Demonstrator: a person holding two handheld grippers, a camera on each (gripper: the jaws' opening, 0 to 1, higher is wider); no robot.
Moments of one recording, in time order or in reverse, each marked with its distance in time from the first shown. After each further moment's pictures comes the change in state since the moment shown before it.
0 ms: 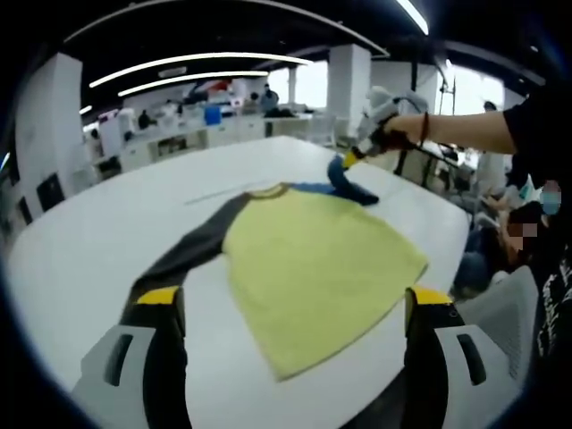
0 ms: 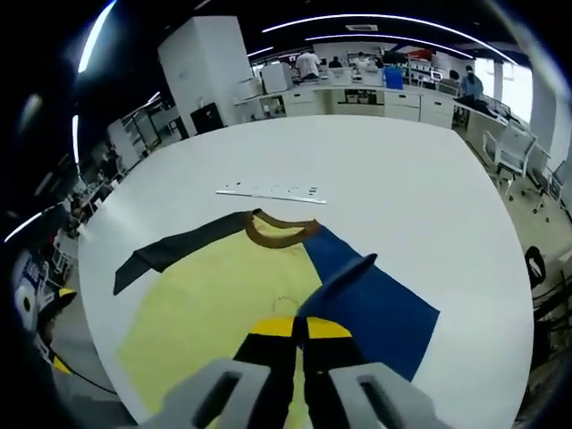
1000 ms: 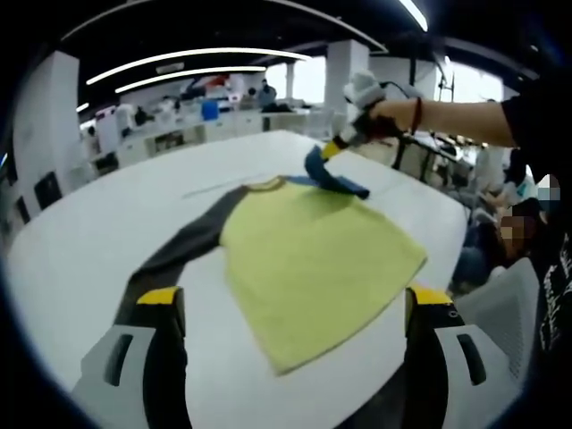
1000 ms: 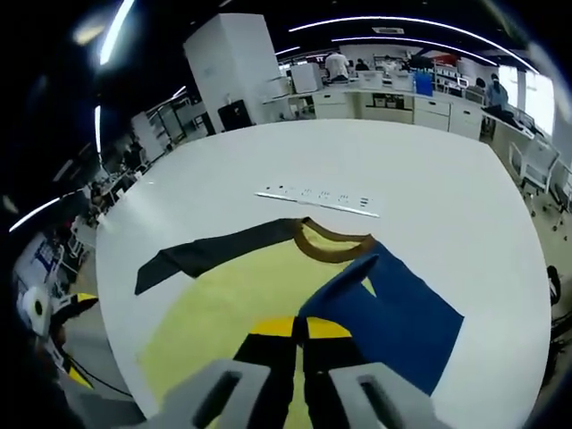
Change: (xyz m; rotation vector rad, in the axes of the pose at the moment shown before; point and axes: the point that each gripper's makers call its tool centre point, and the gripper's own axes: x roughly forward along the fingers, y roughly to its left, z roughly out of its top) left arm 0.001 -0.003 -0.009 0.004 0.022 -0.014; right arm 0.014 0.061 0.016 -0.064 -0.003 0.106
